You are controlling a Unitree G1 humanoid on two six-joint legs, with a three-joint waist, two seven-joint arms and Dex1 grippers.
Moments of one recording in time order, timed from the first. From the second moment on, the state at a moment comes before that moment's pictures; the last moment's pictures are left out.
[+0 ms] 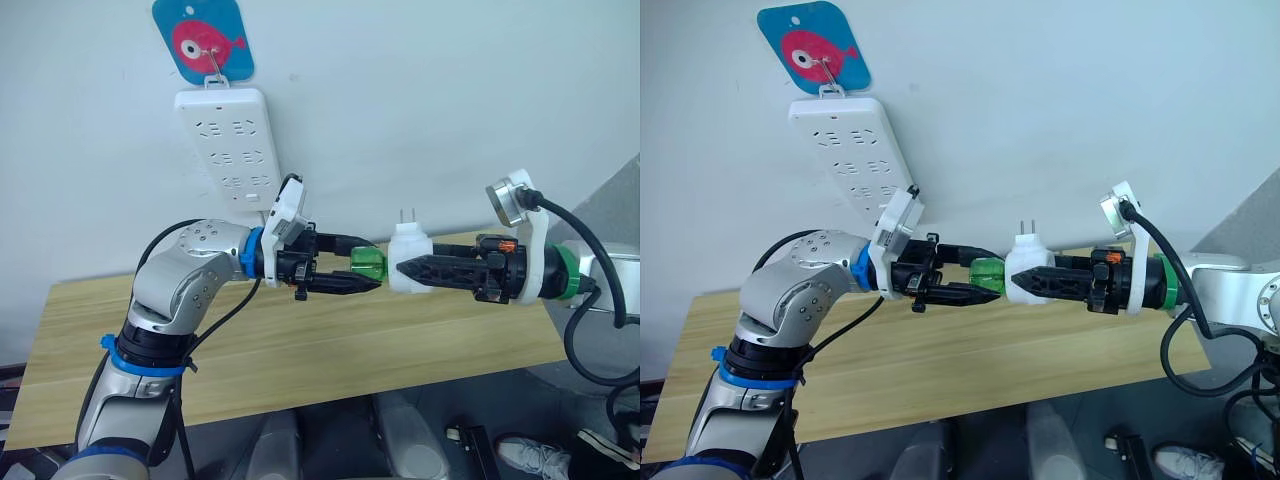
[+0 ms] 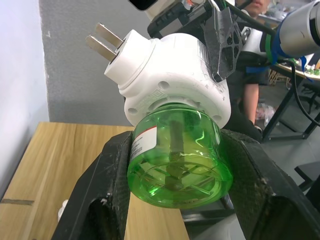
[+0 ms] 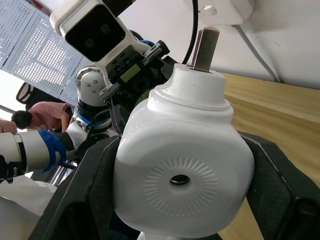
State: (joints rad) left arm -0.63 0.52 -0.11 -0.23 -0.66 0.67 -1.20; right arm -0.52 -0.99 -0.06 -0.34 1.89 1.11 0.19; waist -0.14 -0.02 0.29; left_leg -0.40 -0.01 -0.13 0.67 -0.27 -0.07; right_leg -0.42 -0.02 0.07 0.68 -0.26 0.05
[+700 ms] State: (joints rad) left arm -0.59 0.49 -0.12 -0.24 -0.70 0.67 -1.19; right arm -0.50 -1.03 -0.04 -0.30 1.92 1.12 0.24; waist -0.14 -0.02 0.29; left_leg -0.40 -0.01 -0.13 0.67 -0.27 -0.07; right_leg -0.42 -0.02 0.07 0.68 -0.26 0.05
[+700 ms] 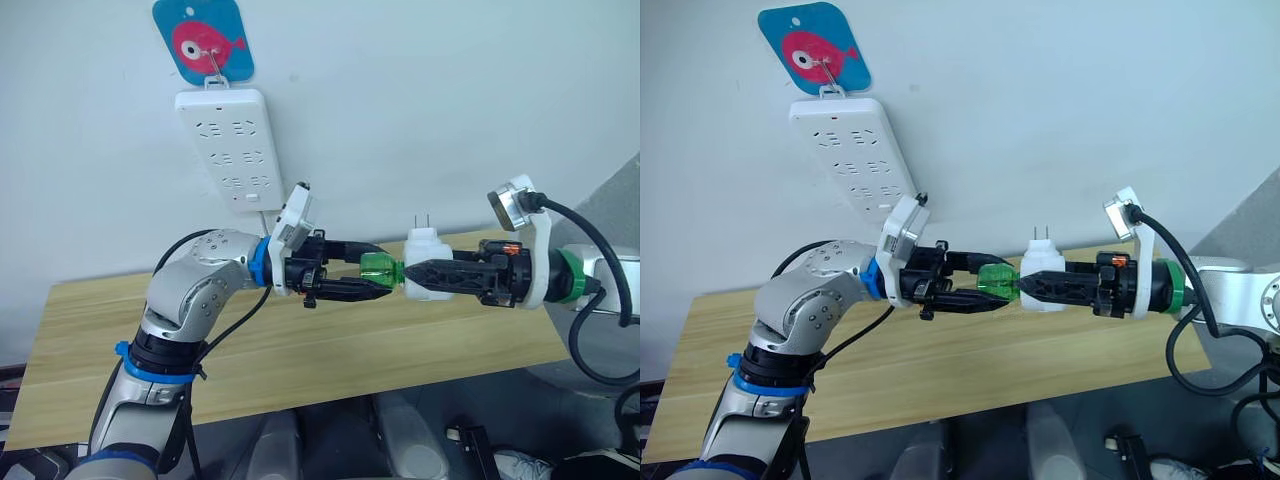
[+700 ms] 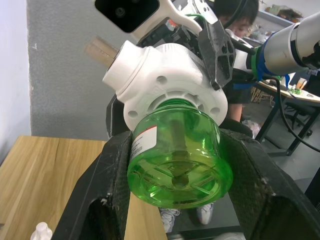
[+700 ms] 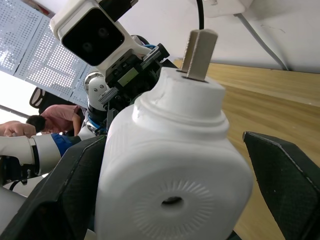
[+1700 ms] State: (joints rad) left arm -0.55 0.48 -0.11 -0.22 -0.70 0.64 -1.16; right arm -0.44 -1.17 -0.19 -0.23 1.84 1.18 0.36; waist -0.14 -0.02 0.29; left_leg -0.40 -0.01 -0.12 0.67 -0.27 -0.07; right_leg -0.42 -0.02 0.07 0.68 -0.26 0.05
